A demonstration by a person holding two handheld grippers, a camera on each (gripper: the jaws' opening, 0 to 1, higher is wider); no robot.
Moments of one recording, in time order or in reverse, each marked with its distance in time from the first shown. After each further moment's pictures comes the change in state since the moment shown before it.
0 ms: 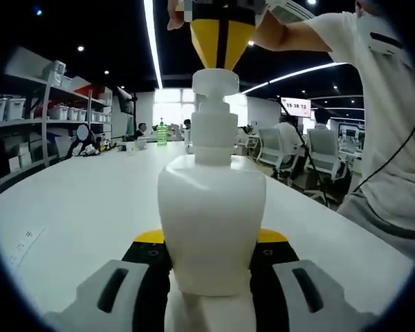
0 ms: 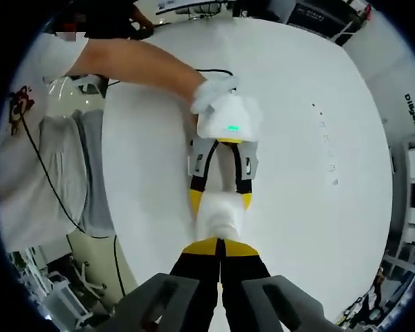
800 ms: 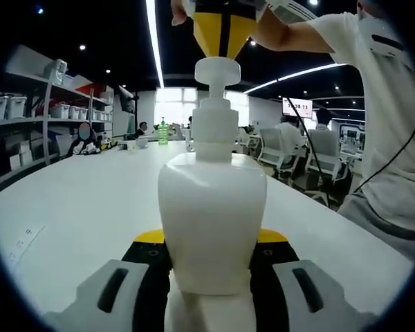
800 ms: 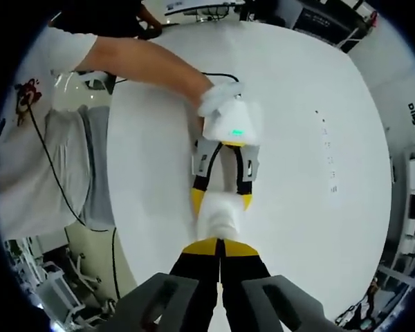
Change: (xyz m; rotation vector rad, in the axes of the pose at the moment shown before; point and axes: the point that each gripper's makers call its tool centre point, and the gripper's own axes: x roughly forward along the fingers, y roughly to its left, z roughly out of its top) left arm 0.002 0.002 -0.002 -0.010 0.004 0.006; right arm -0.008 -0.001 0.002 -0.069 0.008 0.007
